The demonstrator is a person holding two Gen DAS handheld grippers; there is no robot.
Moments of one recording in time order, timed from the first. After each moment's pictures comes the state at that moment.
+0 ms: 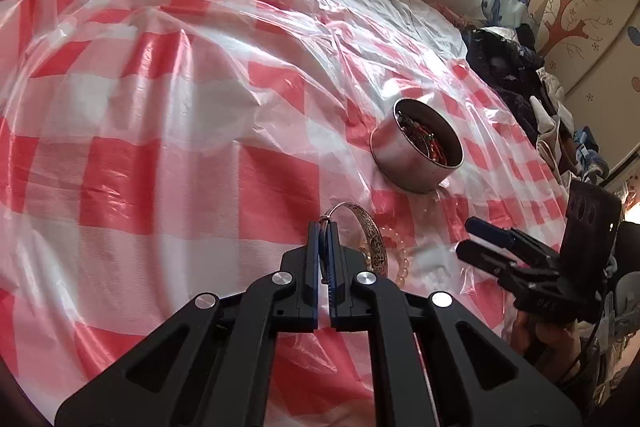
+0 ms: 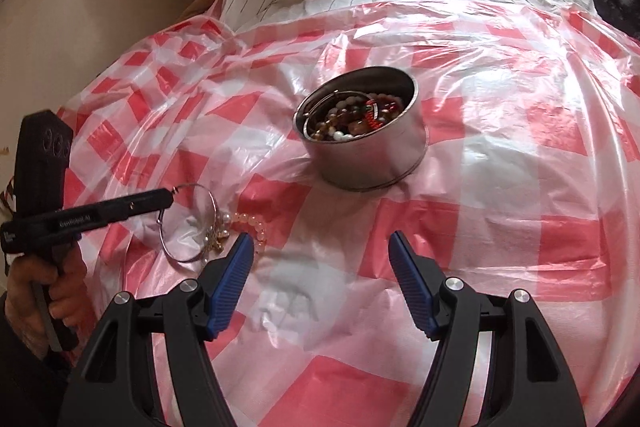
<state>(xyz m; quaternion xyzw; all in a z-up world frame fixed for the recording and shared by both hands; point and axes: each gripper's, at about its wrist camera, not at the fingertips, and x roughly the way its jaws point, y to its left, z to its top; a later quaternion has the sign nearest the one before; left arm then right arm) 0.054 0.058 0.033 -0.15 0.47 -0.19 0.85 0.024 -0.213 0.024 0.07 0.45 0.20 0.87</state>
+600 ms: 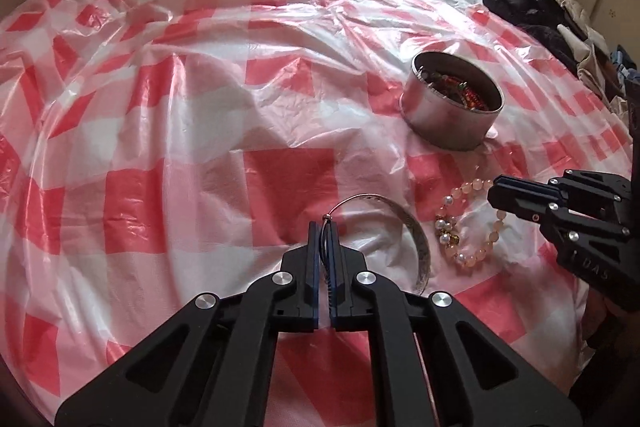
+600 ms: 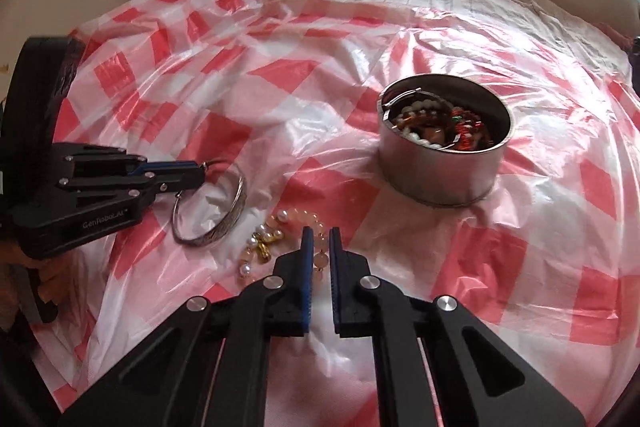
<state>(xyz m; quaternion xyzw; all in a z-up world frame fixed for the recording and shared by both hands) 0.048 0.027 0.026 0.00 0.46 -0.15 0.87 0.021 -0.163 0.020 -0.04 0.43 0.21 0.88</state>
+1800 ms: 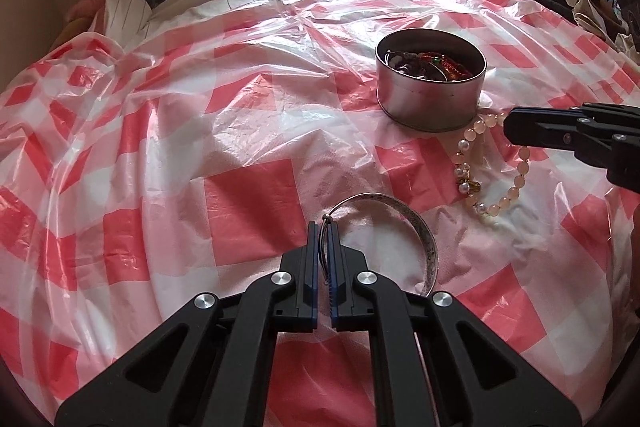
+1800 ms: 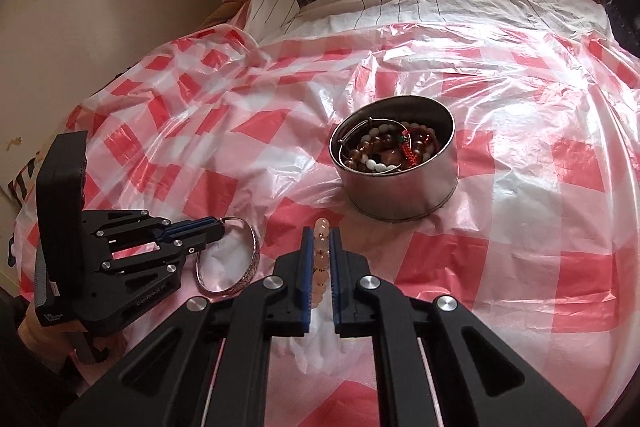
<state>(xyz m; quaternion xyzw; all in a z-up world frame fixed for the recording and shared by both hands) 0.037 -0.018 0.021 0.12 0.44 -0.13 0.88 0.028 -0.200 0.040 0.06 0.41 0.22 0.88</state>
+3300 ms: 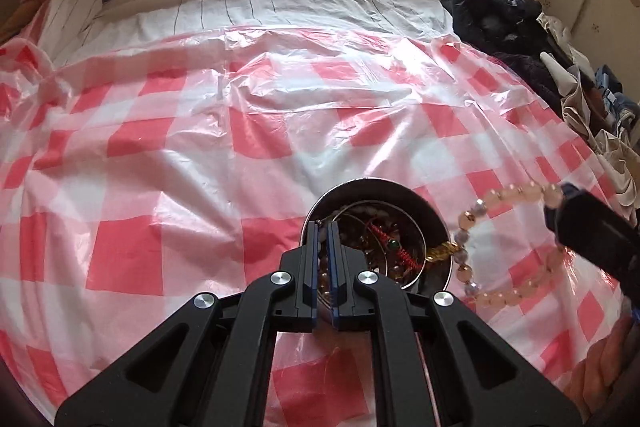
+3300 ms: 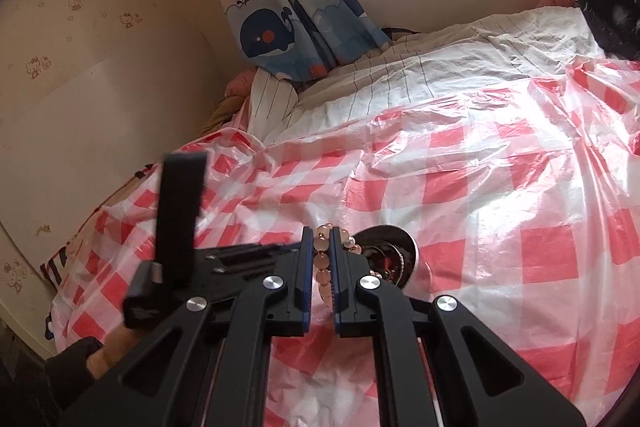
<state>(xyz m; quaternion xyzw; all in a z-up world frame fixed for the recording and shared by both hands) 0.156 -0.086 0.055 -0.01 0.44 -0.20 0.88 0.068 -0.255 0.101 0.18 0.31 0.24 0.90</state>
